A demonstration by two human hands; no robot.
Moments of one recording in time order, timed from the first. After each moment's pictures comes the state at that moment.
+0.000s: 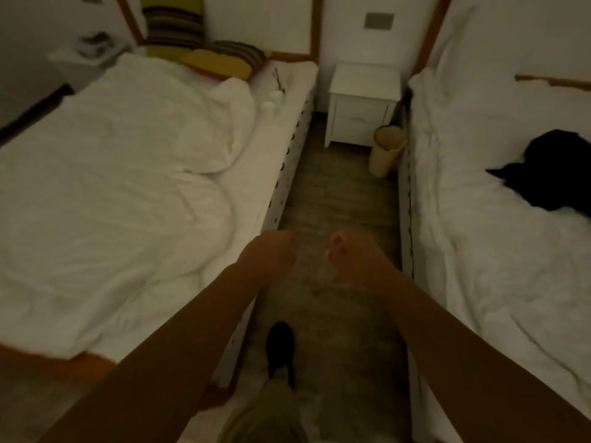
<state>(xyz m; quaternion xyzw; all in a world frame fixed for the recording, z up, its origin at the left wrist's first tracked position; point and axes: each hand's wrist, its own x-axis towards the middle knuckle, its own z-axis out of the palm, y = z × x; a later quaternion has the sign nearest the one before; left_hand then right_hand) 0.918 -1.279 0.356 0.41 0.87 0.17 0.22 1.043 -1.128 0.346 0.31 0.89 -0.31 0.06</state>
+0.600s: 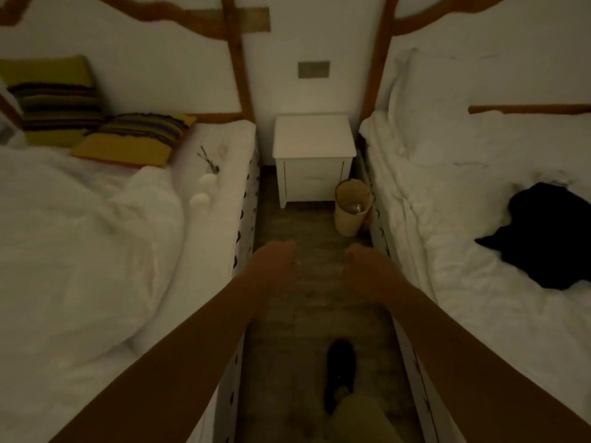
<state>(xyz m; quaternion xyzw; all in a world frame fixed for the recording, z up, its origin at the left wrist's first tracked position) 0.576 -0.807 0.341 0.52 0.81 0.08 0.24 0.763 -0.686 0.333 0.42 0.86 -0.27 0.07</state>
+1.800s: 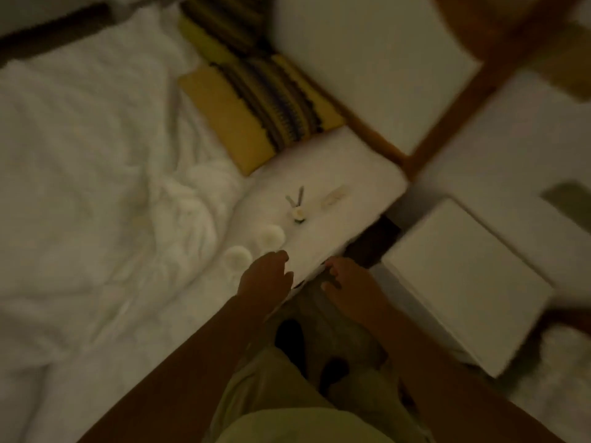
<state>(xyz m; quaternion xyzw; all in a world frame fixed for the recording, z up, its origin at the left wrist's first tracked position) 0.107 -0.520 0.236 0.05 0.95 0.24 0.22 0.135 -0.324 0.247 0.05 0.91 -0.31 0.26</state>
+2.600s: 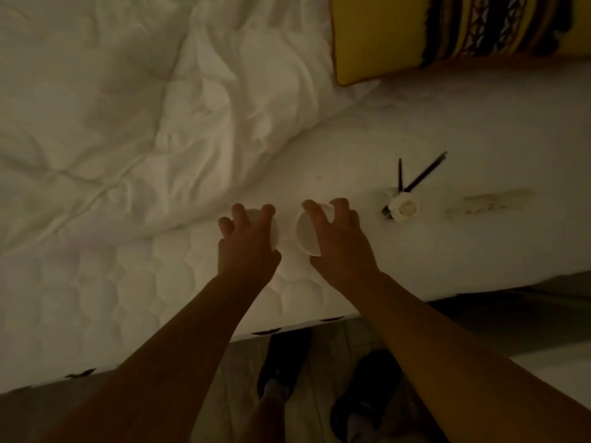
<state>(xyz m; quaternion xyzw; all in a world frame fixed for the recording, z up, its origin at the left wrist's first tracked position) 0.031 -0.560 -0.025 -0.28 0.93 0.17 0.16 -0.039 -0.410 -0.051 -0.28 0.92 -0.18 0.19</state>
